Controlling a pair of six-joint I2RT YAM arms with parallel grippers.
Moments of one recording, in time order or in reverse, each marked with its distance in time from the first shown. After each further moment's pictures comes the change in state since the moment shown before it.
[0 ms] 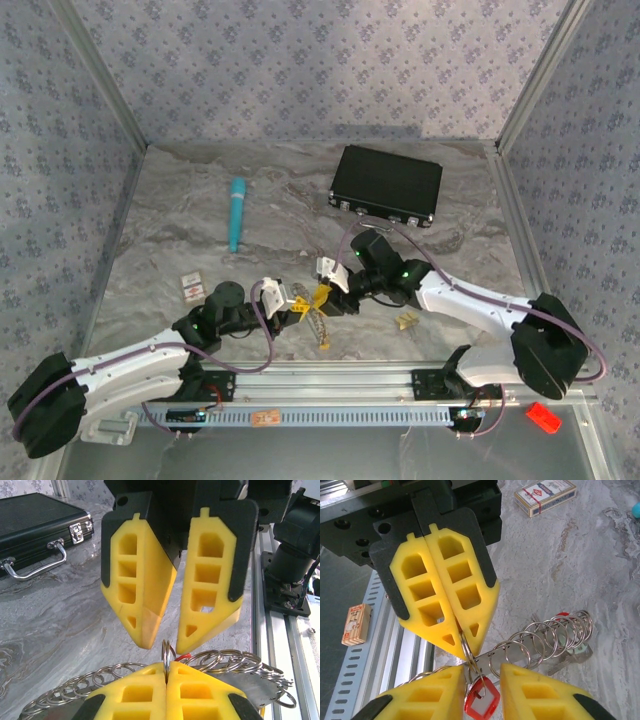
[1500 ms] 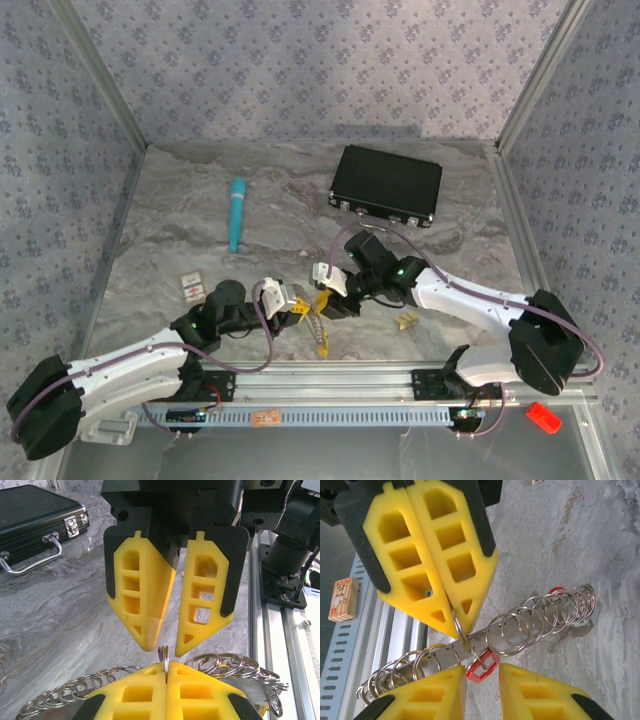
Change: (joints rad) left arm 0.000 -0.019 0.026 -0.084 0.010 0.020; right arm 0.028 0.027 0.054 -0.135 0.078 -0.080
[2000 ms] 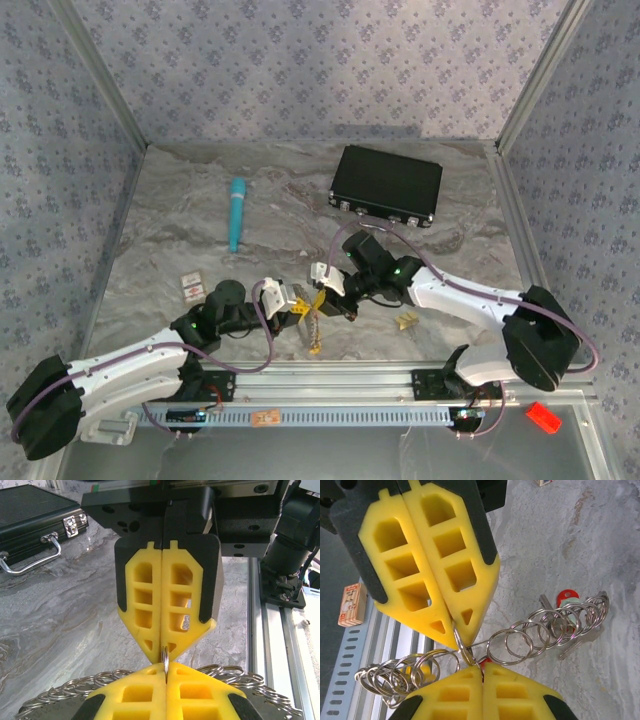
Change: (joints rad) left arm 0.000 0.000 0.000 0.002 0.010 0.000; right arm 0.002 0.035 -0.001 0.026 -0.049 0.024
